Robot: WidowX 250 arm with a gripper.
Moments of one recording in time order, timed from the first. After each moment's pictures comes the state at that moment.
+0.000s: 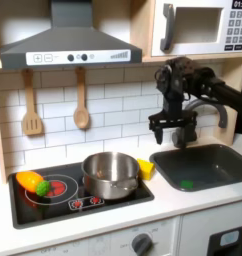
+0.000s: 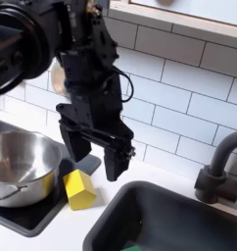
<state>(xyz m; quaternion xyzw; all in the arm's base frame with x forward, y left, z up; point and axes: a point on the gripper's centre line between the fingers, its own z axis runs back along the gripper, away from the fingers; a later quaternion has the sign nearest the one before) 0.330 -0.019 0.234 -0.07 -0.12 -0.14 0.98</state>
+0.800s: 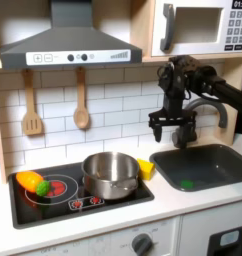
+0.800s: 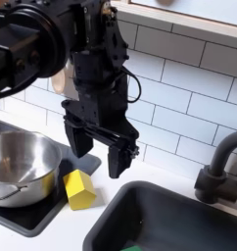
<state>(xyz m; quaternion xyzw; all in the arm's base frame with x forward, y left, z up) 0.335 -0.019 0.236 -0.04 -0.12 -0.14 0.98</state>
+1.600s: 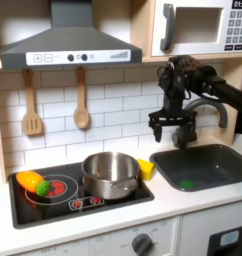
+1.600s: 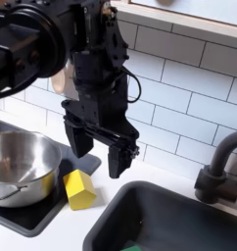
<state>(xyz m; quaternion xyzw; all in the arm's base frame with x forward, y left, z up) 0.335 -0.019 0.236 -0.04 -0.12 -0.14 0.98</state>
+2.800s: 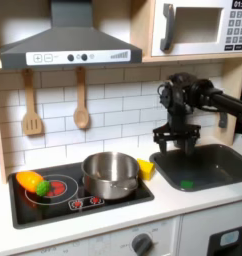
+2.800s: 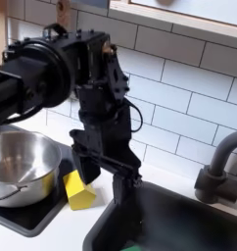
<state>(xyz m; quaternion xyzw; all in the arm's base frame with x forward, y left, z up) 0.332 -0.038 0.200 -0.08 -0.10 -0.17 0.98</state>
